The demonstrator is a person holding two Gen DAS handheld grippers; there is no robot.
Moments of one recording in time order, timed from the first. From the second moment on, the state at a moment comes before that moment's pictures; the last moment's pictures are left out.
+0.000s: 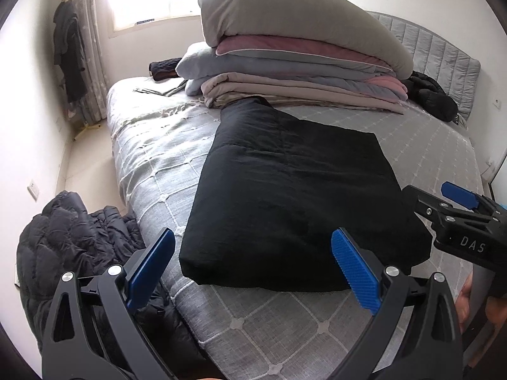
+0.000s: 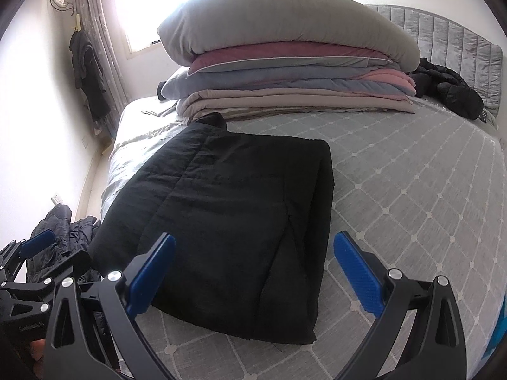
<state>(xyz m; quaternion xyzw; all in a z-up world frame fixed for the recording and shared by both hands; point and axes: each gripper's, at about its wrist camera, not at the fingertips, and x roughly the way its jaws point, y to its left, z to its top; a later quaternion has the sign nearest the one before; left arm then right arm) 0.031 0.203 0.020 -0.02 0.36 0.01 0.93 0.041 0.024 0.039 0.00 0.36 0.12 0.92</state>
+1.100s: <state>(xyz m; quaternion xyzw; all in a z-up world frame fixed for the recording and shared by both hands) 0.031 0.206 0.016 -0.01 0.36 0.01 0.93 0.041 0.029 0.039 0.00 0.36 0.13 0.92</state>
